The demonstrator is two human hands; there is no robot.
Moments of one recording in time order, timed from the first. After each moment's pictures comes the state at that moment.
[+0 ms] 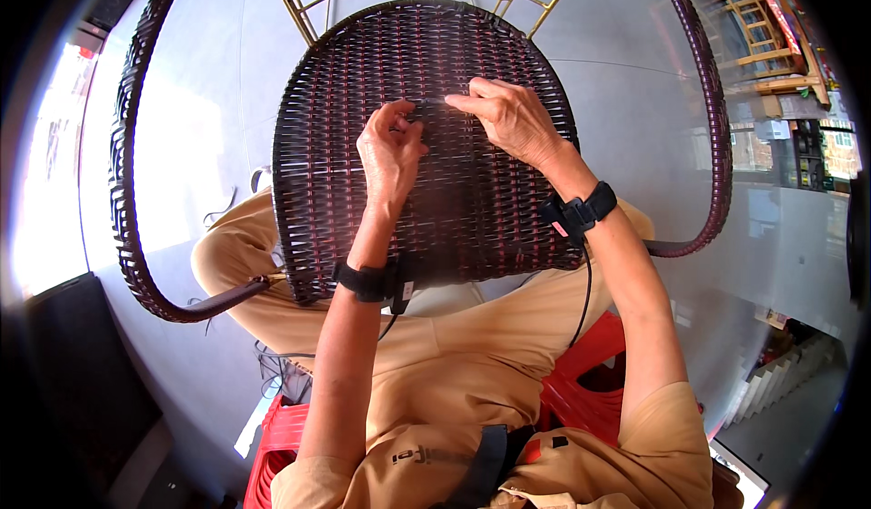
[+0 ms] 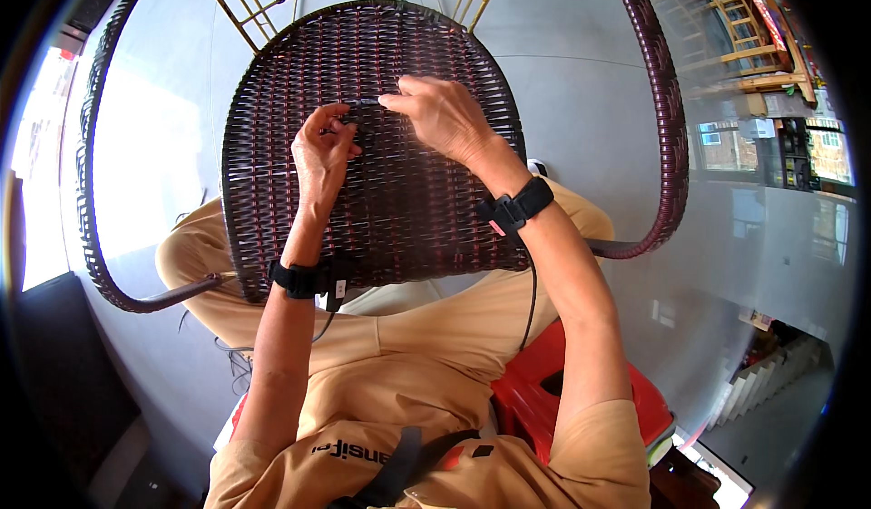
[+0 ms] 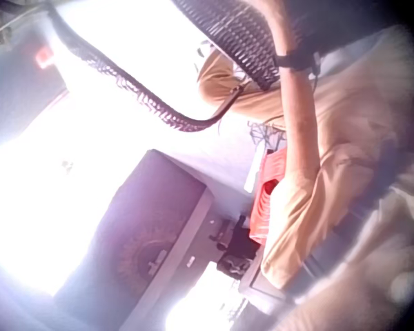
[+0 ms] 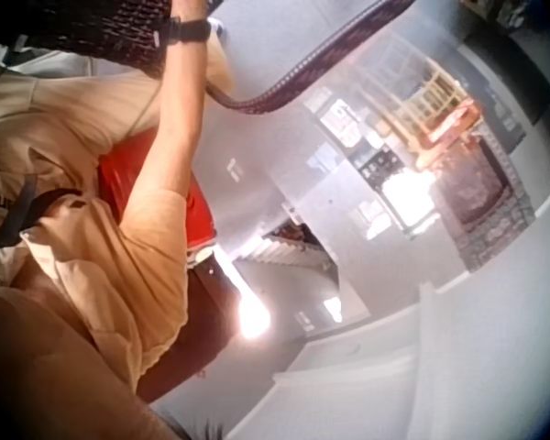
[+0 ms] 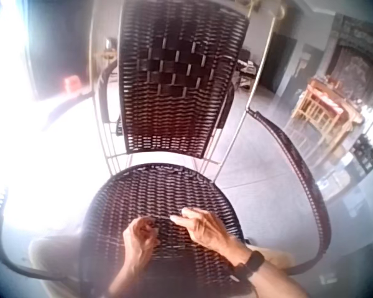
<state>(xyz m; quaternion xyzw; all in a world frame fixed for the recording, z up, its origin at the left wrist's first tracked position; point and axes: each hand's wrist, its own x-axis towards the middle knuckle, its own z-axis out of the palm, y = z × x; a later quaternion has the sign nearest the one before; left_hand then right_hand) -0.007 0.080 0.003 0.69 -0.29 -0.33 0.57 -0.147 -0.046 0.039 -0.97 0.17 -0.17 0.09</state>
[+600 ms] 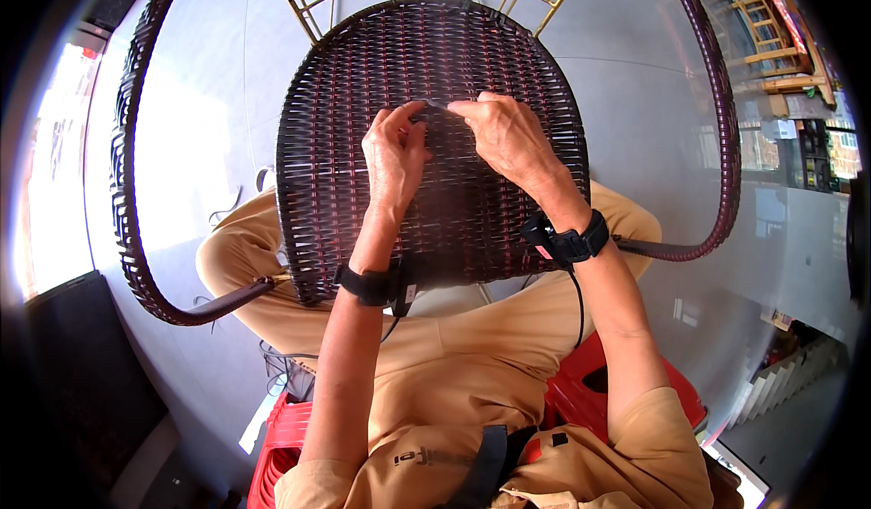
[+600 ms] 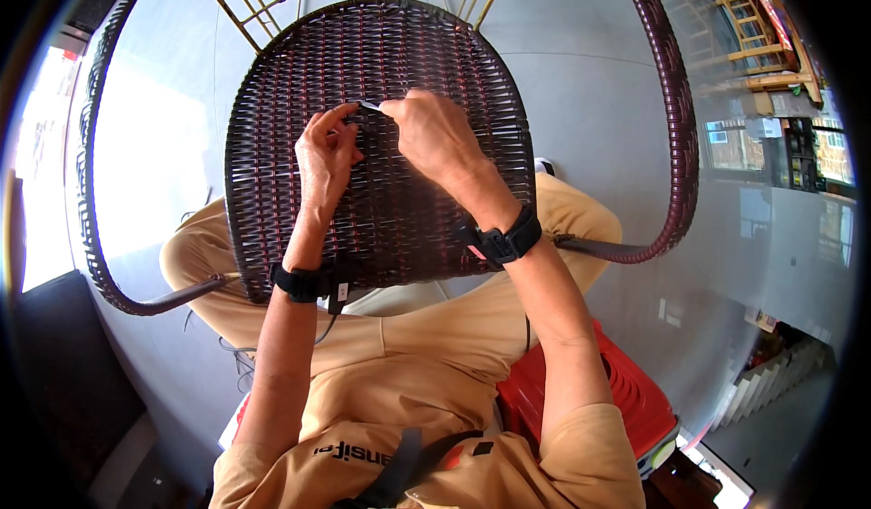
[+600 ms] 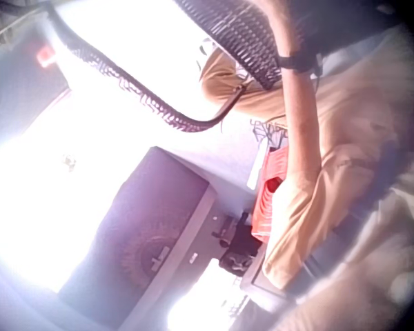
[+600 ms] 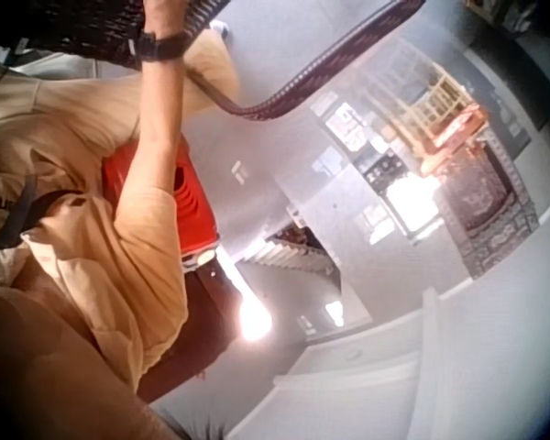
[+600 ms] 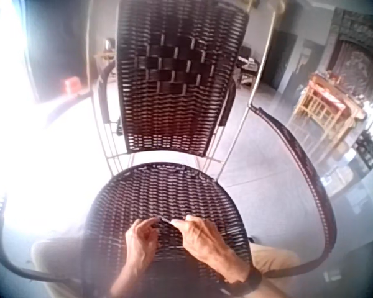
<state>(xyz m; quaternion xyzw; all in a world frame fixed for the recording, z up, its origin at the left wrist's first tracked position) -0.007 0.082 0.008 0.72 -0.36 -0.28 0.53 -0.139 -0.012 0.050 -0.92 0.30 -0.16 0.19</state>
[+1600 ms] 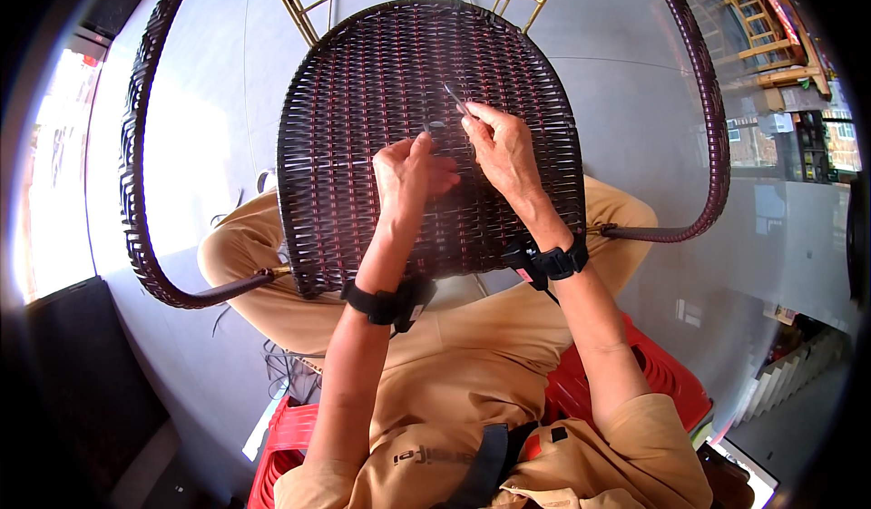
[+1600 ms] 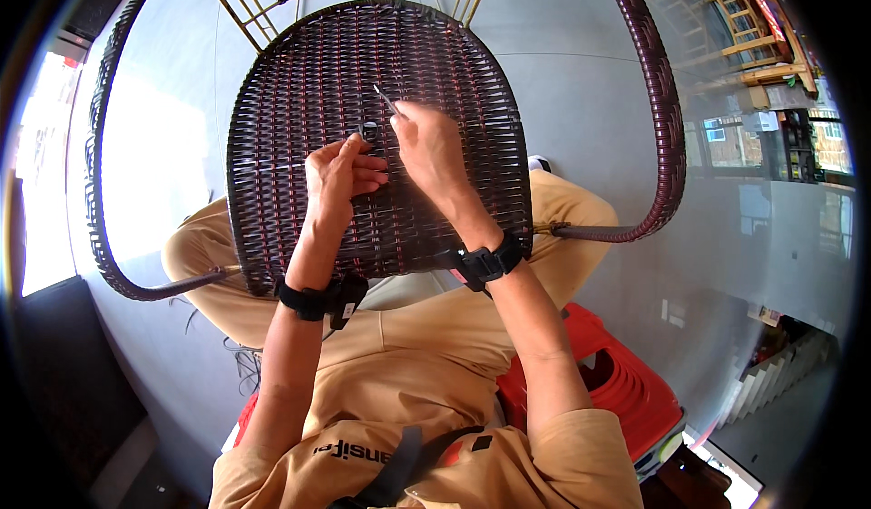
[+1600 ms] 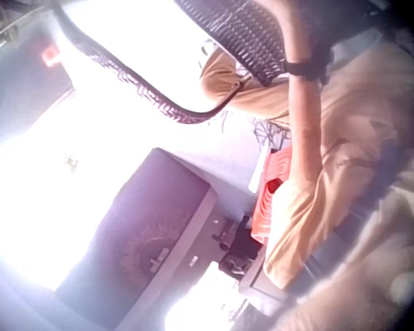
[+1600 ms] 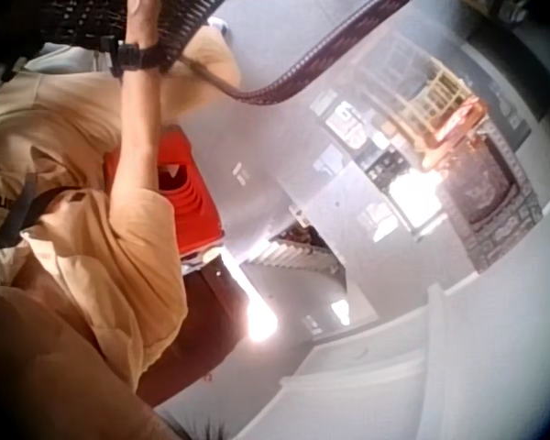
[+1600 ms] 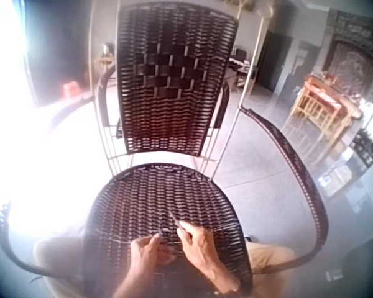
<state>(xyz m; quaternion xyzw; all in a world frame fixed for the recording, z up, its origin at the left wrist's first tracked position) -0.034 0.109 0.037 0.66 -0.14 -0.50 0.55 -0.150 0.020 0.027 -0.78 0.41 -0.30 0.37</state>
